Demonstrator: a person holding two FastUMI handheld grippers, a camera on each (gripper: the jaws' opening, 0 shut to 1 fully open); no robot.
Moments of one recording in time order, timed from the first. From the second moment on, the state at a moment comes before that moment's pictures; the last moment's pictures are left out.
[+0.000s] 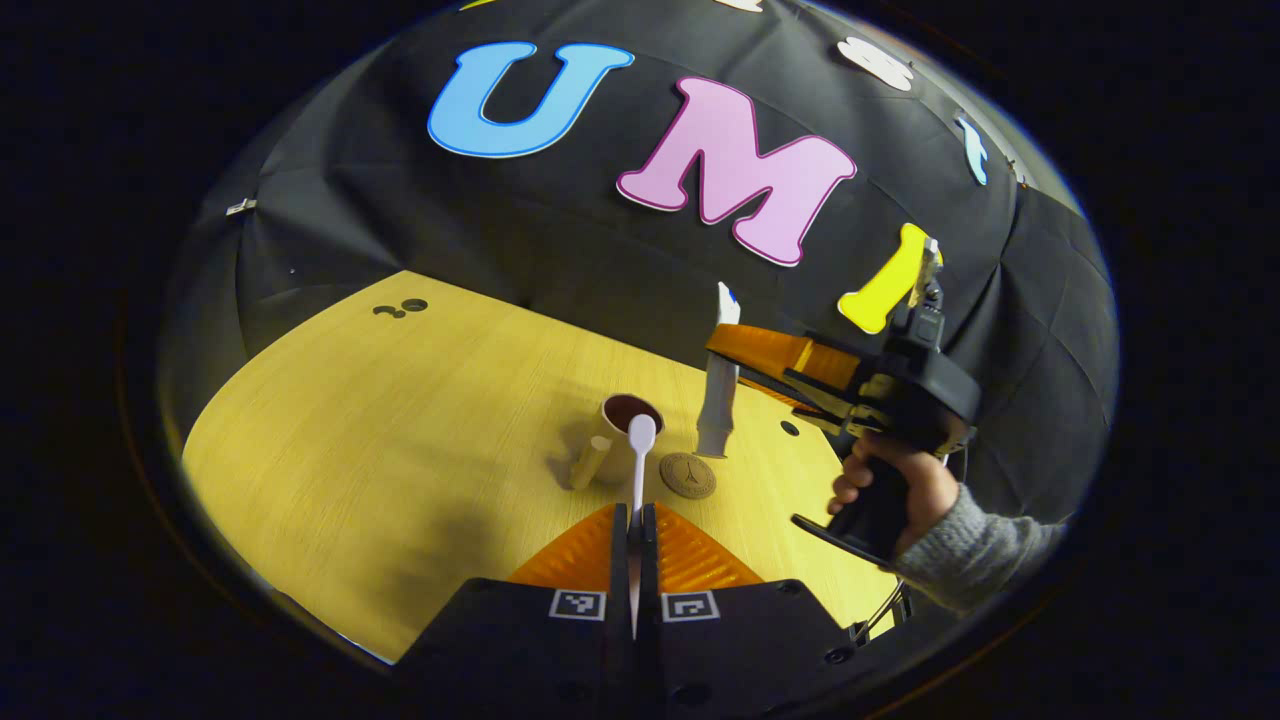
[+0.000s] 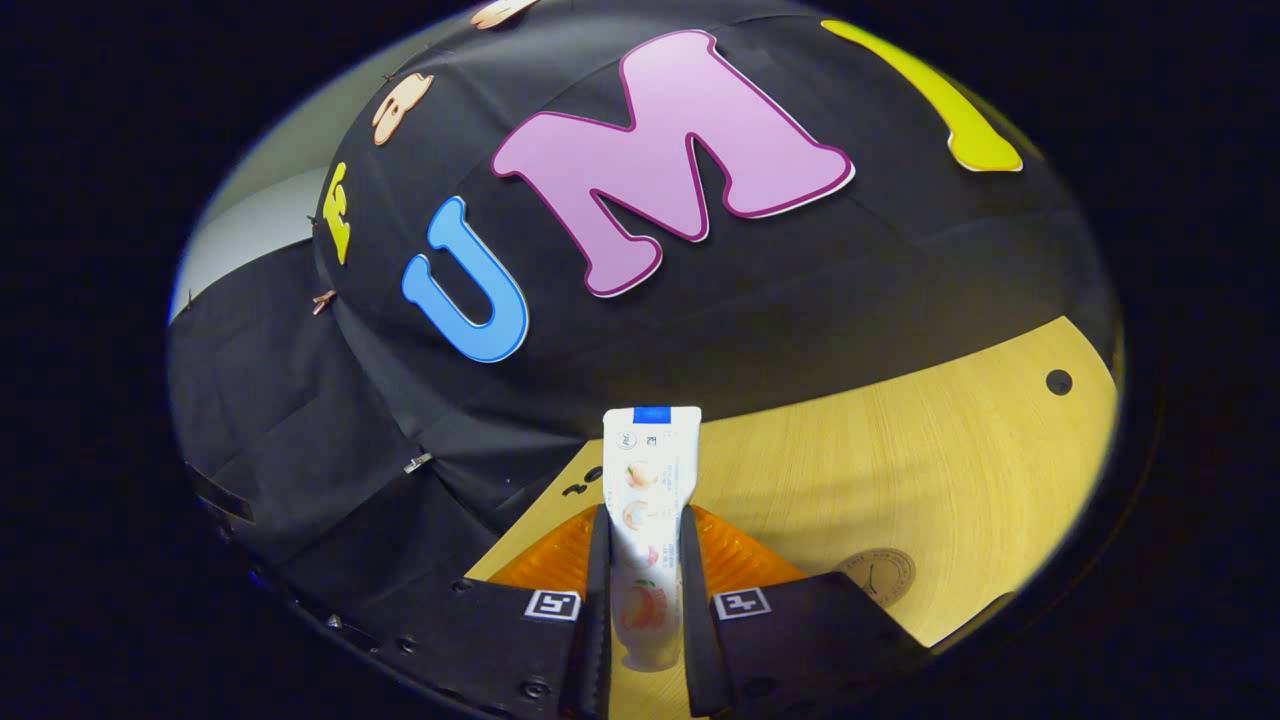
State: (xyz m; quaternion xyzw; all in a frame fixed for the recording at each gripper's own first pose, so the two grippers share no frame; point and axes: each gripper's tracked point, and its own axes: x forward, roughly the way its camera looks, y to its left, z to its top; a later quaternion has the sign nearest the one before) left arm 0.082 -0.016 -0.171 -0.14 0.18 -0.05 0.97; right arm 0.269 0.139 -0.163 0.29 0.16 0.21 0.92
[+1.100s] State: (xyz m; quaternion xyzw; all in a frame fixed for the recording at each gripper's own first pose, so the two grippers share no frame) left arm 0.244 -0.006 -0.093 -0.21 0.00 -0.03 0.98; right arm 0.335 0.169 -0.248 0.22 0.16 0.24 0.93
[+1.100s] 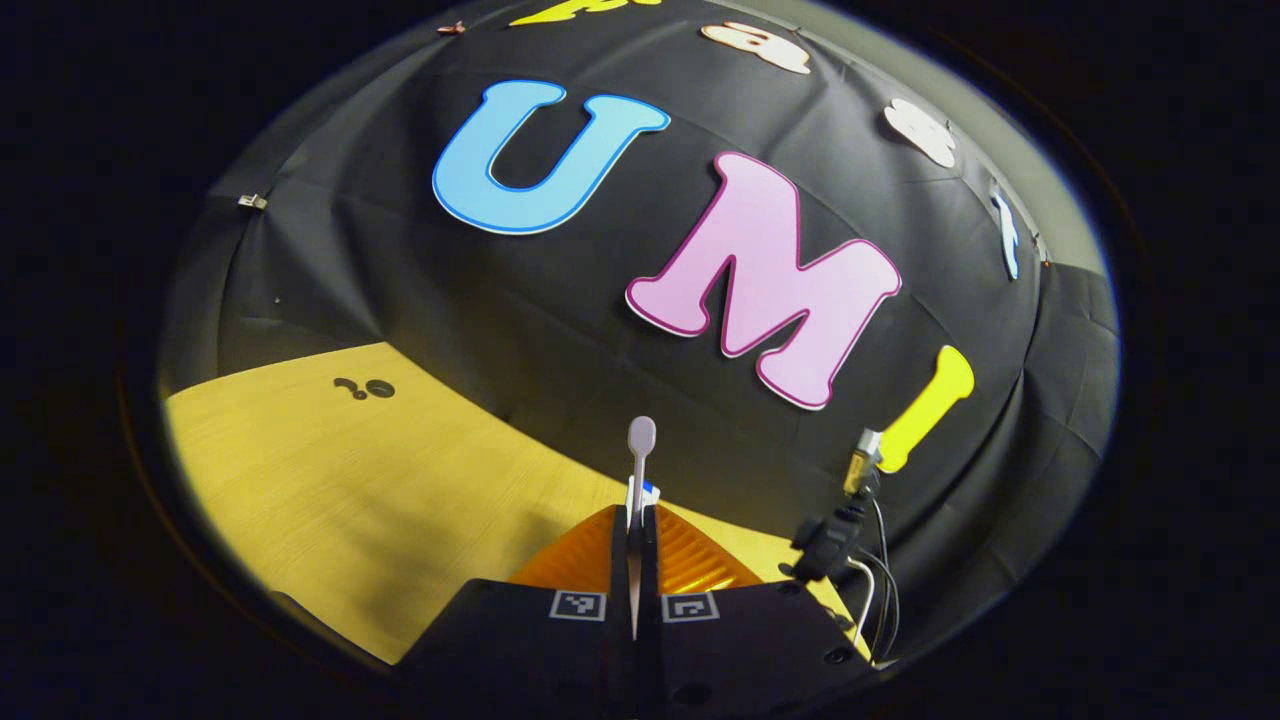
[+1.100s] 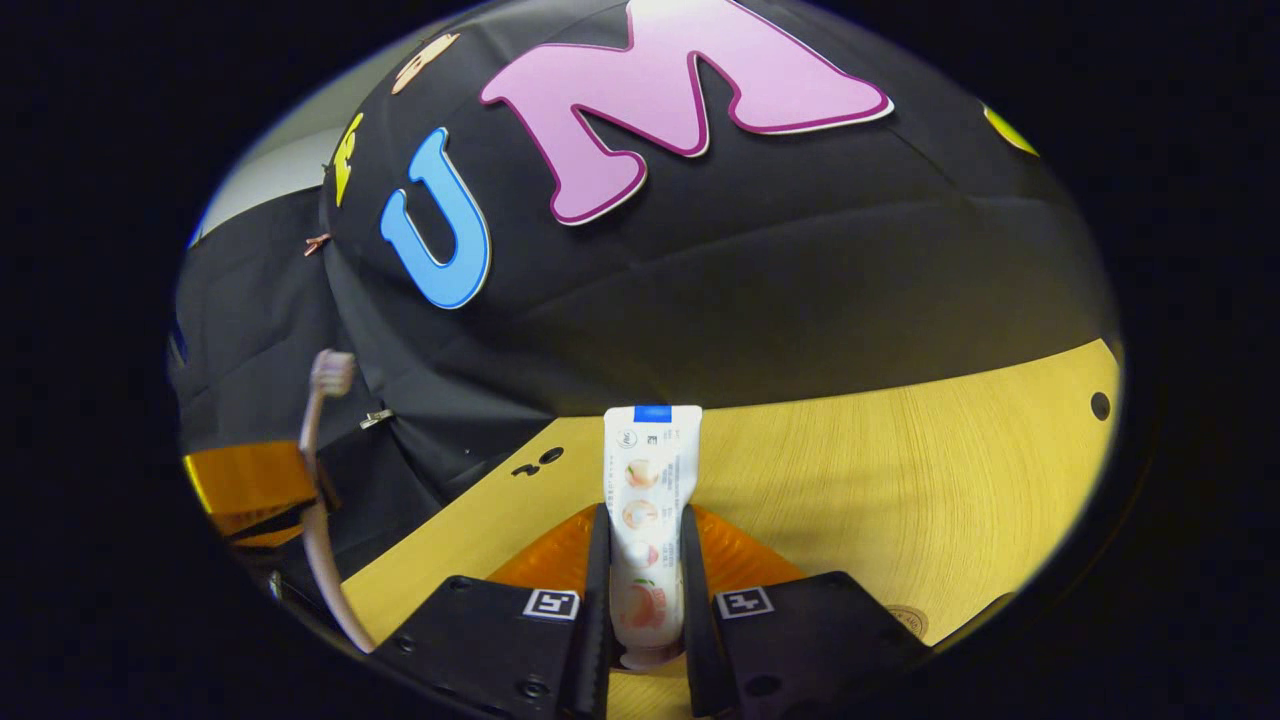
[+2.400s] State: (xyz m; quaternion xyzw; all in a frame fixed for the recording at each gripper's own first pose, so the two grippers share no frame) left arm 0.356 0.004 -0.143 -0.19 -0.03 0.01 0.98; right arm 0.247 0.093 -0.278 0.30 0.22 0.19 0.91
